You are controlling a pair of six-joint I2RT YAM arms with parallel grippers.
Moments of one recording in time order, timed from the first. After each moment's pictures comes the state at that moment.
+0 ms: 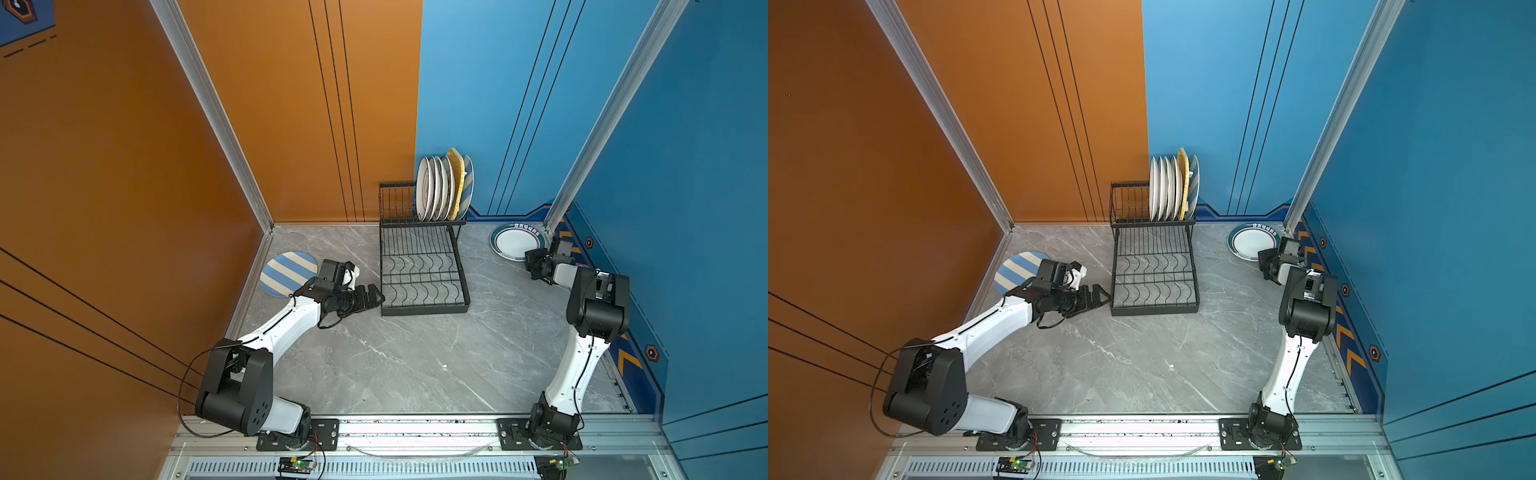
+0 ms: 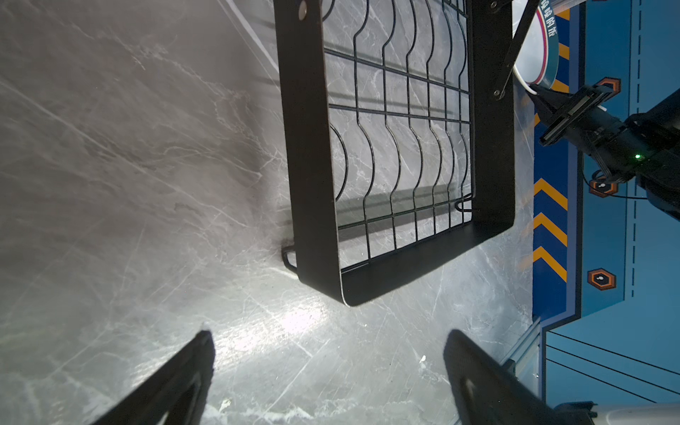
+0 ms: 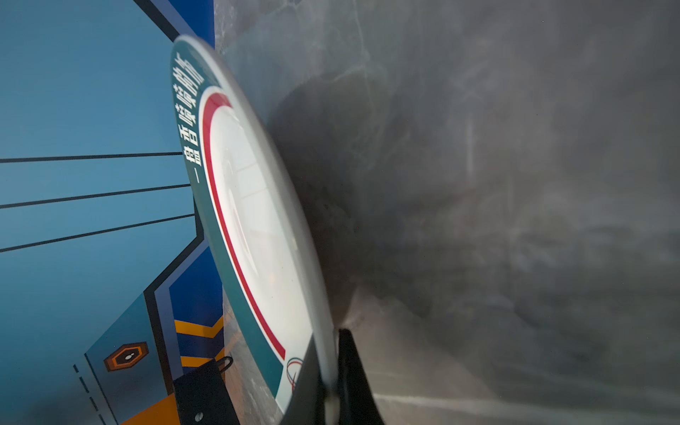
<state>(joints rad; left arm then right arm) -0.28 1.43 0.90 -0.39 0.45 -0.52 -0.30 2.14 1.35 0.06 -0.28 1.17</state>
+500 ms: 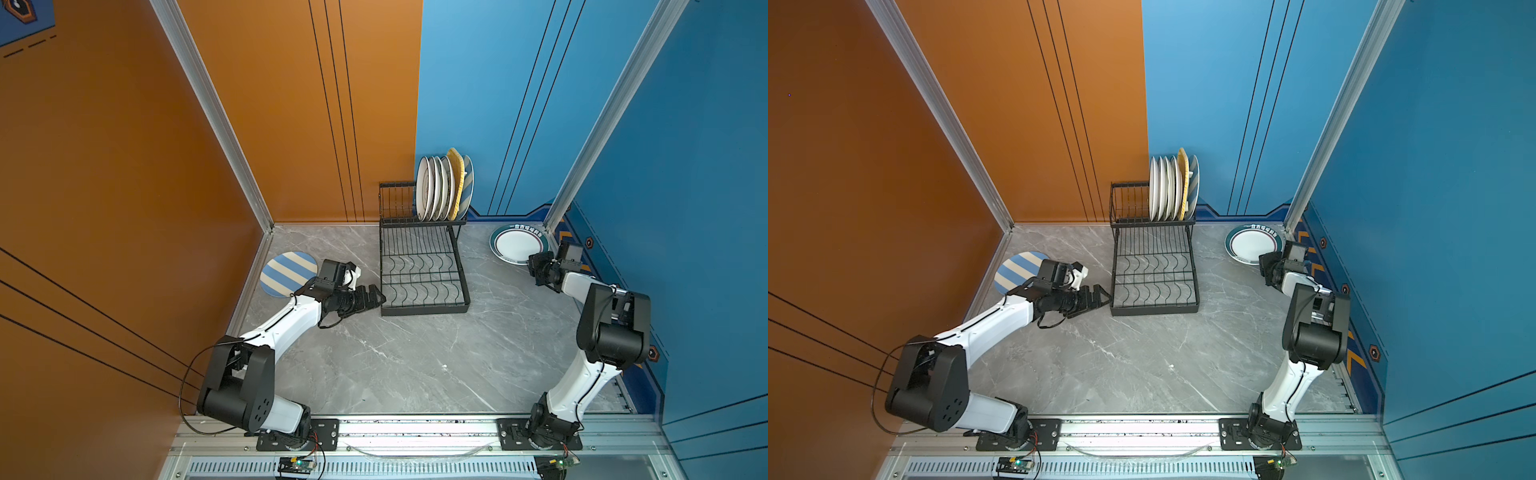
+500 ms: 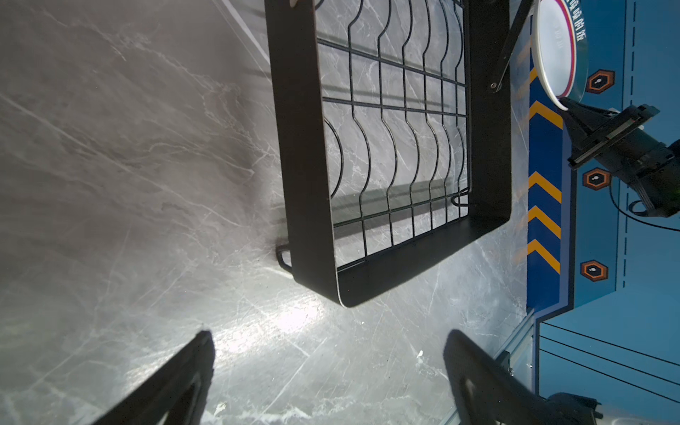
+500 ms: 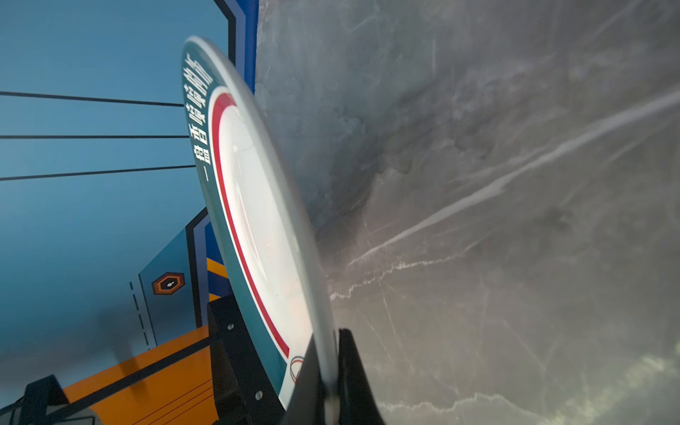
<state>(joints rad) -0.28 1.45 0.90 -0.38 0.48 -0.51 -0.30 1.83 1.11 0.02 -0.33 1.15</state>
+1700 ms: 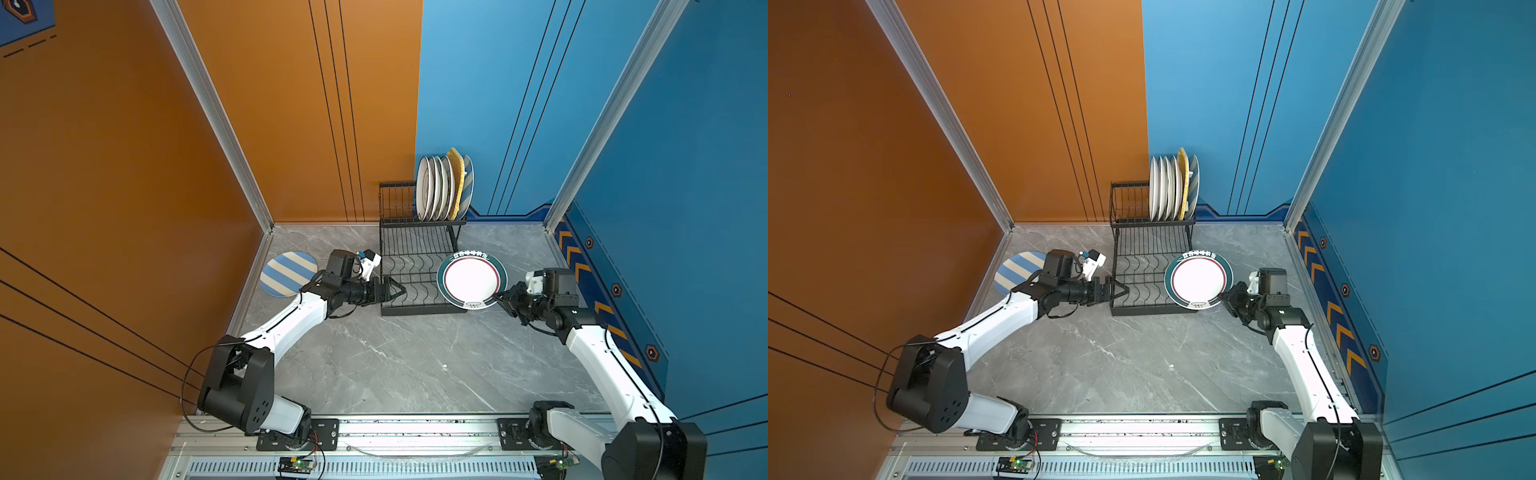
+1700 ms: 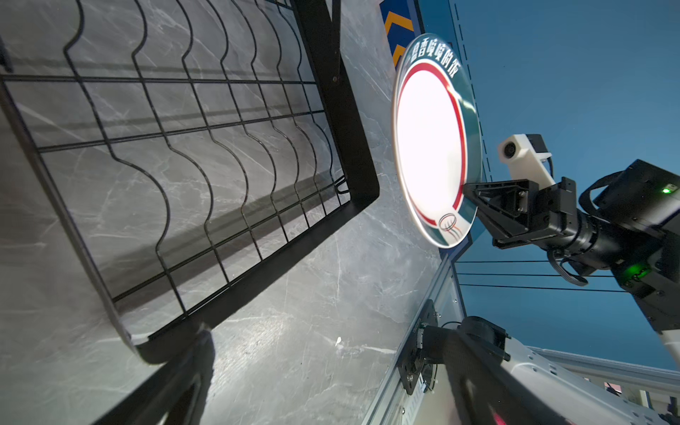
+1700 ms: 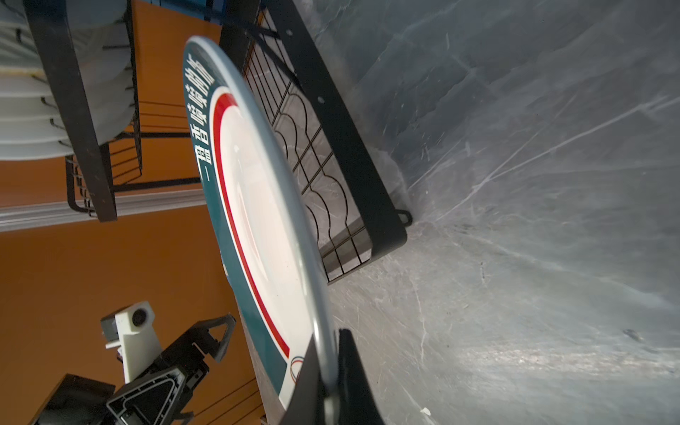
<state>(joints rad) -0.36 1.46 0.97 -0.22 0.73 -0.54 0.03 1.08 0.78 -0.49 -0.51 0.90</state>
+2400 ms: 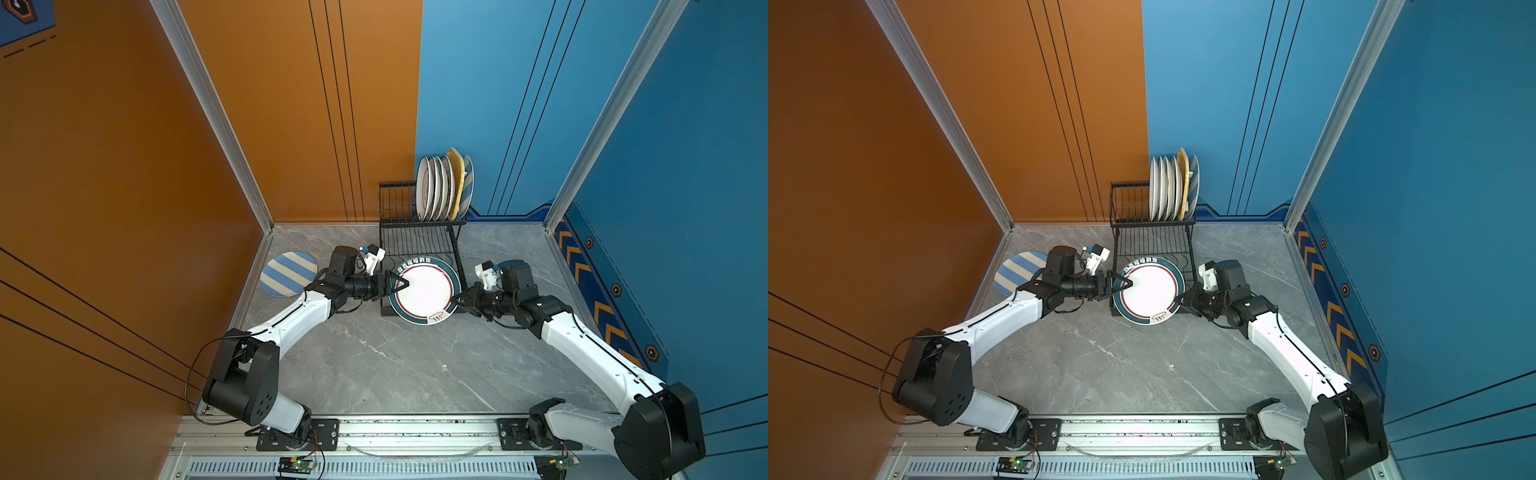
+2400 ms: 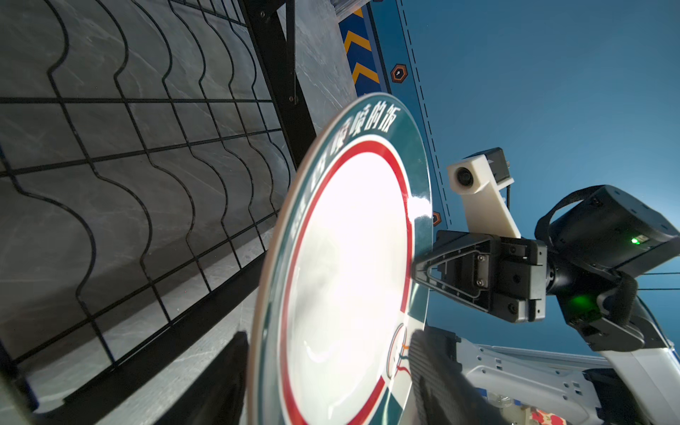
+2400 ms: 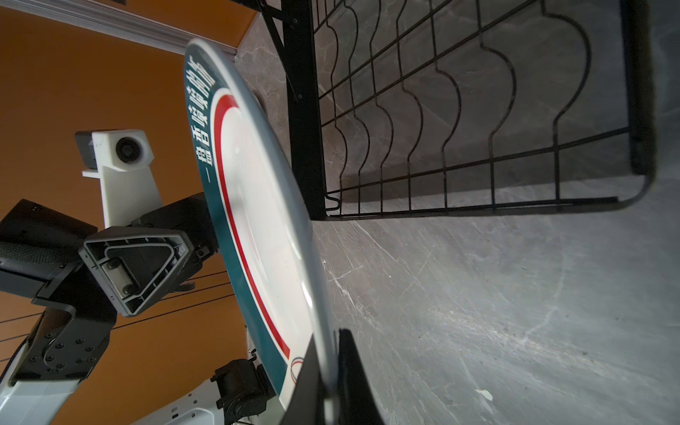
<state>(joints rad) -0.37 1.49 0.97 -0.06 0.80 -0.68 0.35 1.22 0.88 -0.38 -0.57 0.85</state>
